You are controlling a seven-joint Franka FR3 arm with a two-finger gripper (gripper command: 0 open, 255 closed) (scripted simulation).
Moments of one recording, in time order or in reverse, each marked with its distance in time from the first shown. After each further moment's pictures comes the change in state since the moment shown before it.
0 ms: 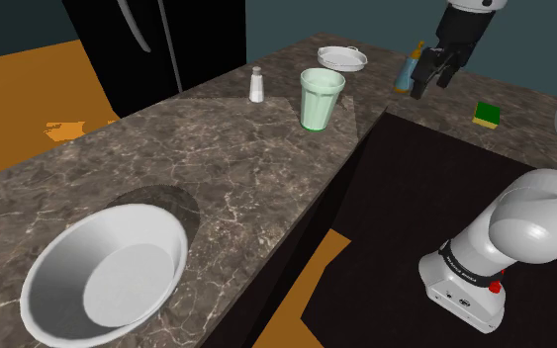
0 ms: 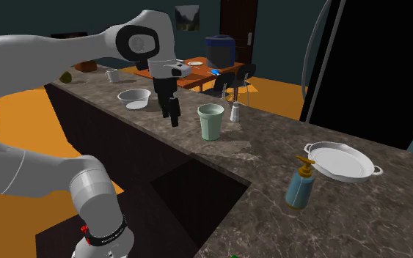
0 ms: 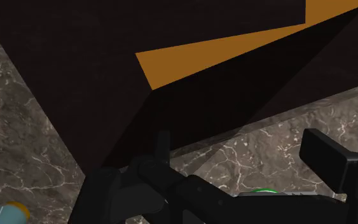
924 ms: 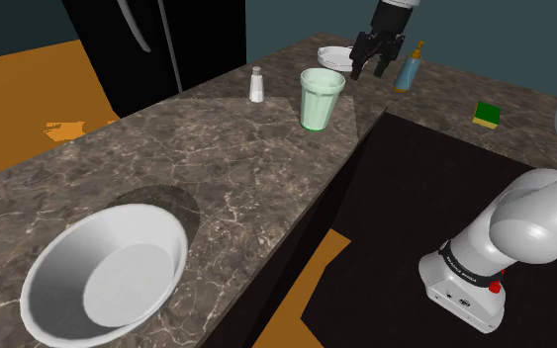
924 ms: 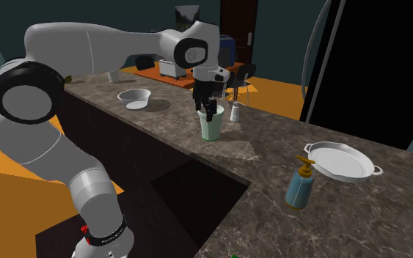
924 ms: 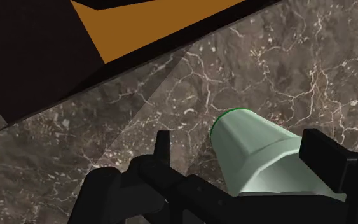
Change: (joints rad) arm 0.016 0.428 -0.089 0.238 0.137 0.221 -0.060
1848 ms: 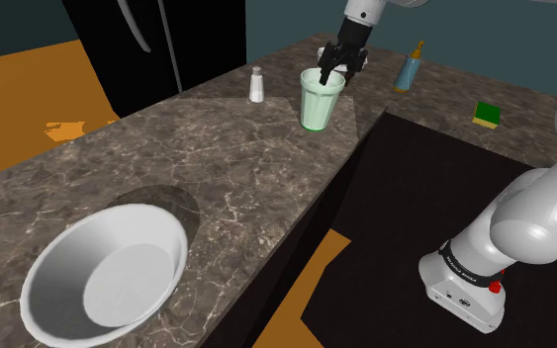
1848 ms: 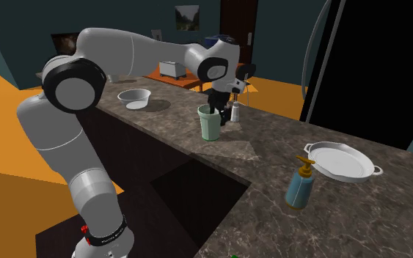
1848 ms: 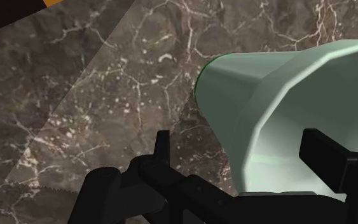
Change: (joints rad) arm 0.012 0.244 -0.029 0.105 0.112 0.145 -0.058
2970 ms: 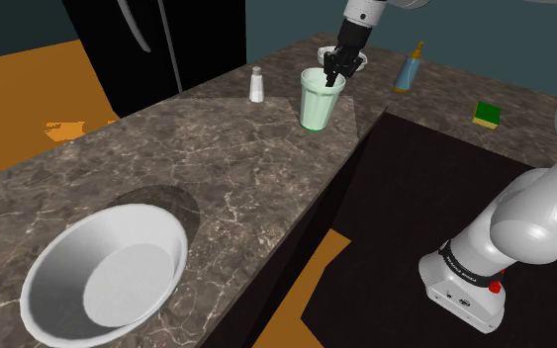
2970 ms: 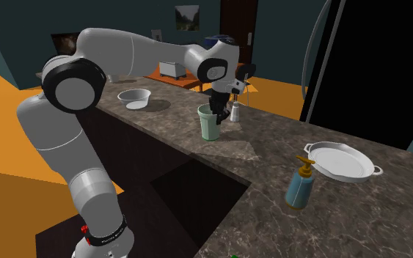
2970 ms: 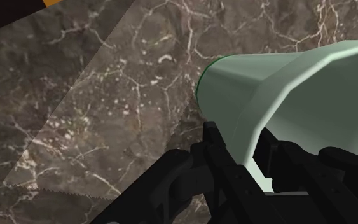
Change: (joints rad) arm 0.001 -0.002 0.001 -0.009 0.000 0.008 0.000
